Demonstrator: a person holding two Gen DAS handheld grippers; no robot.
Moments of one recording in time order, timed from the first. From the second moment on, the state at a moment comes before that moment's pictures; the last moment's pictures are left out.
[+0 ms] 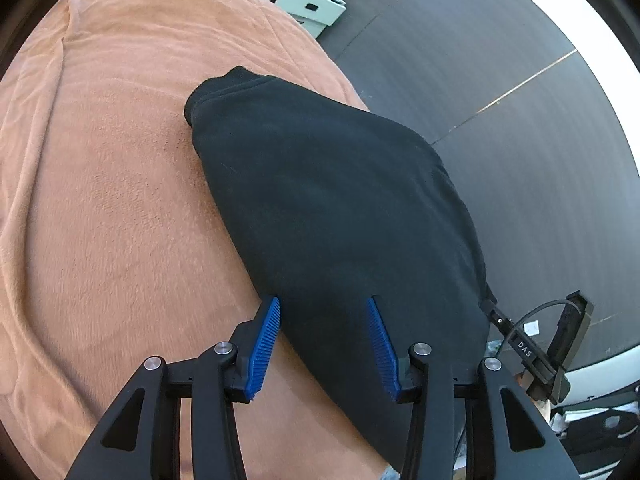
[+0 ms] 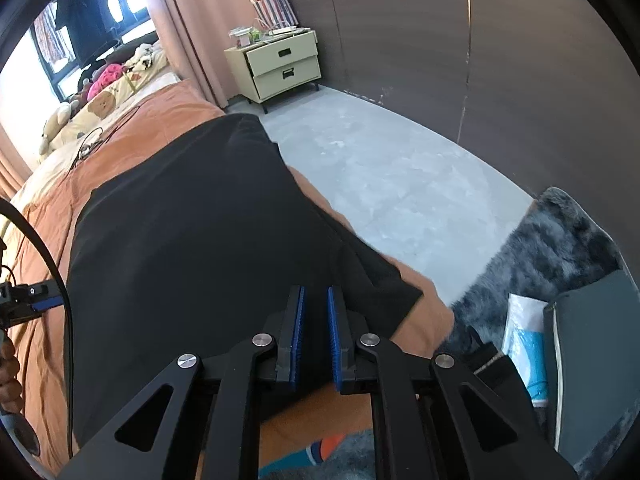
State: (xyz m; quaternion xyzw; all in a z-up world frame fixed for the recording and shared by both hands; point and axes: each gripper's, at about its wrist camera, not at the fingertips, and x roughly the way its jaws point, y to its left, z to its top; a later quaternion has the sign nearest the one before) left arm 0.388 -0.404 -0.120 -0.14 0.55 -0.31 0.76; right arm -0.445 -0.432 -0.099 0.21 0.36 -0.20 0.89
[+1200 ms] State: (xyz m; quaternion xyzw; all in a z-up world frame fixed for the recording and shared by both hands) left arm 0.243 -0.285 0.068 -0.05 0.41 -0.34 0.85; right arm -0.629 -0.274 0.033 0.16 0.26 -0.22 0.92
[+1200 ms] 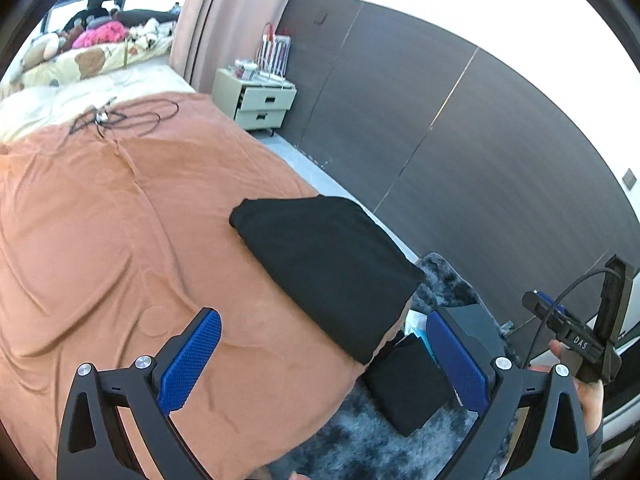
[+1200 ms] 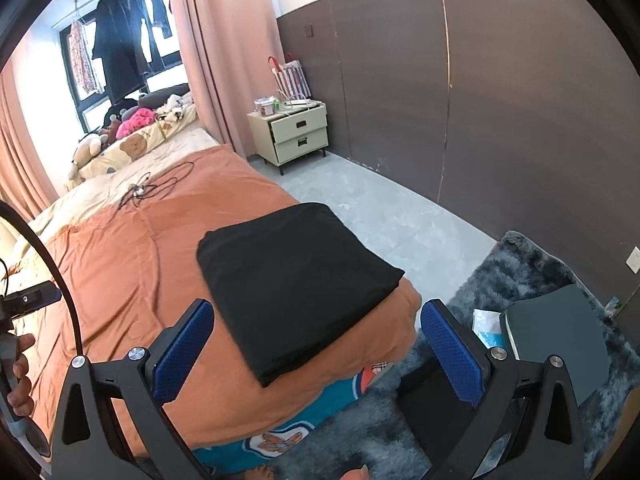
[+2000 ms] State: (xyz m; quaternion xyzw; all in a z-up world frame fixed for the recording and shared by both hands) left arm 0.082 -0.158 0.147 -0.01 0.27 -0.31 0.91; right arm -0.731 -0.186 0.047 0.11 0.21 -0.19 0.95
